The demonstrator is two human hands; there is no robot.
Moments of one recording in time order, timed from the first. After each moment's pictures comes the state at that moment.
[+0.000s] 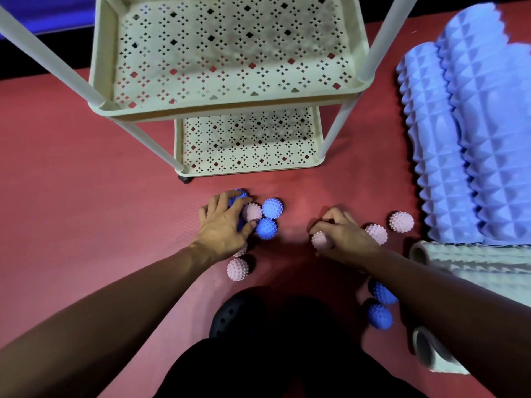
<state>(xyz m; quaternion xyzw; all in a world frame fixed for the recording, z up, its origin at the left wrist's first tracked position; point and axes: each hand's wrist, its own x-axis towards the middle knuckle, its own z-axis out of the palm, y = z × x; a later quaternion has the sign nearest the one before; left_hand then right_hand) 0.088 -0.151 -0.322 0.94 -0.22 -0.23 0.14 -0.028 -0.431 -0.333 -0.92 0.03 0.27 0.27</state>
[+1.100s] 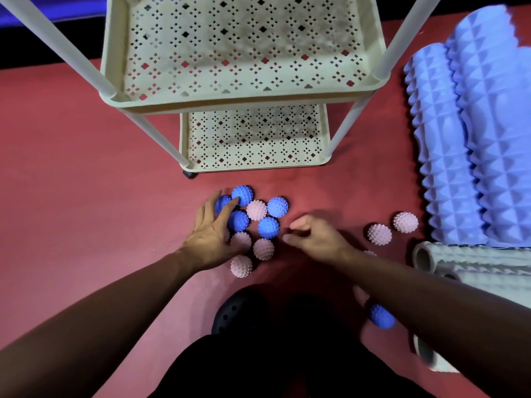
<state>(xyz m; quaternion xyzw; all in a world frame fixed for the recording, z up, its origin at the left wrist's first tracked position) 0.078 -0.109 -0.322 0.91 -0.18 -0.31 0.21 -0.004 -0.357 -0.308 -0.79 0.24 0.30 0.48</state>
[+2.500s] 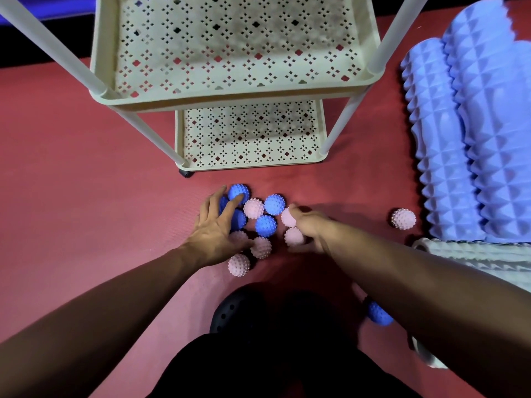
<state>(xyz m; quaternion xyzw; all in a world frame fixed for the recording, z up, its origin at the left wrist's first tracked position) 0.080 -0.127 -0.312 0.91 -0.19 -0.32 0.19 0.030 -0.343 -0.312 -0.55 0.51 0.31 0.58</state>
